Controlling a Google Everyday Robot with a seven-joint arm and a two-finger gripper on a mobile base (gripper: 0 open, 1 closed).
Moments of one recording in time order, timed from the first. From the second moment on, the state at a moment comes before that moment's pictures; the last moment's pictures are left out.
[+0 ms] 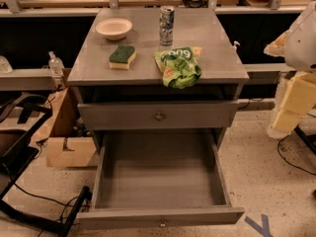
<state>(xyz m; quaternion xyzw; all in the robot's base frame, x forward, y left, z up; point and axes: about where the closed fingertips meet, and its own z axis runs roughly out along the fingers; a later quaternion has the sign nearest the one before) 0.438 -0.217 0.976 -0.60 0.78 -0.03 0.16</state>
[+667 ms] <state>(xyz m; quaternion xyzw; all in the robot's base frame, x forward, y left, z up) 0.436 -0.221 0.969 -0.60 0.79 -0.03 0.16</state>
